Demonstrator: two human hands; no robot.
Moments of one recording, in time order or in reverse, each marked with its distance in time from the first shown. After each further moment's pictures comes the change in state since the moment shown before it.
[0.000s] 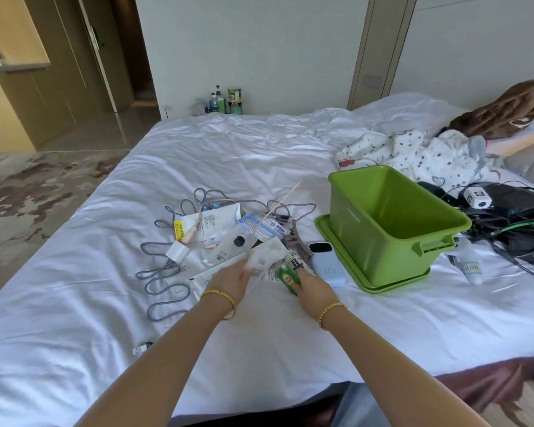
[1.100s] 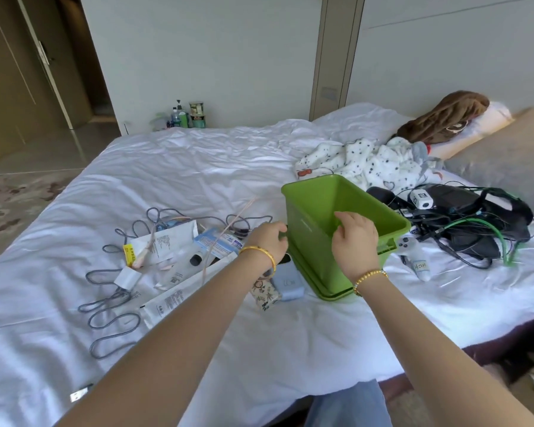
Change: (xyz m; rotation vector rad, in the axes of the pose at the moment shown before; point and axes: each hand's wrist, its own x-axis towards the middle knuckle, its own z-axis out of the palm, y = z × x) left_hand 0.053 0.171 0.004 -0.032 -0.014 0.219; right_hand -0.019 0.069 -0.147 0.133 0.669 0.177
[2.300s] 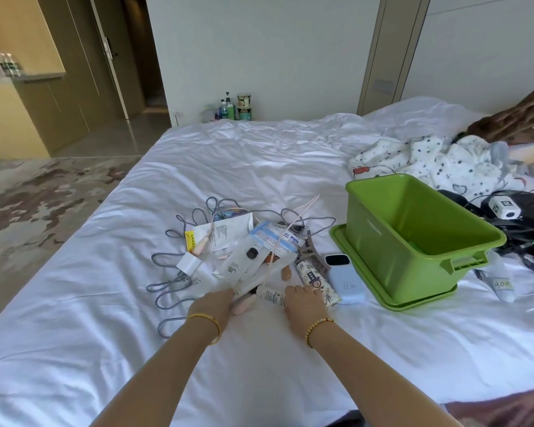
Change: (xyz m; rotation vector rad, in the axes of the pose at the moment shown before) left_hand -0.094 -0.212 -0.015 0.491 -0.202 -0.361; right_hand -0.097 -0.078 0.170 -0.429 -0.678 -0.368
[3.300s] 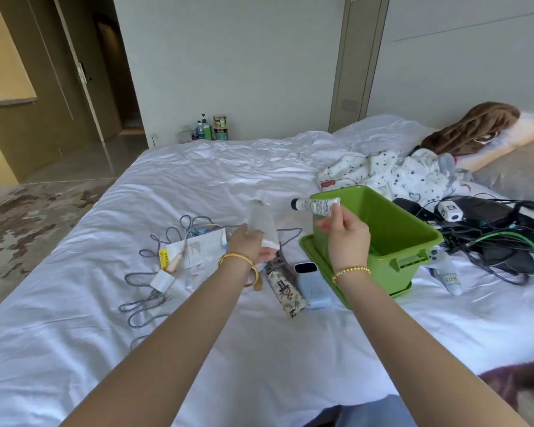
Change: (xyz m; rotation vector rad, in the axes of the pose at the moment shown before) left_hand -0.013 0.131 -0.127 -1.583 0.085 -0.003; right_hand -0.034 0.071 -0.153 1.164 0.921 0.319
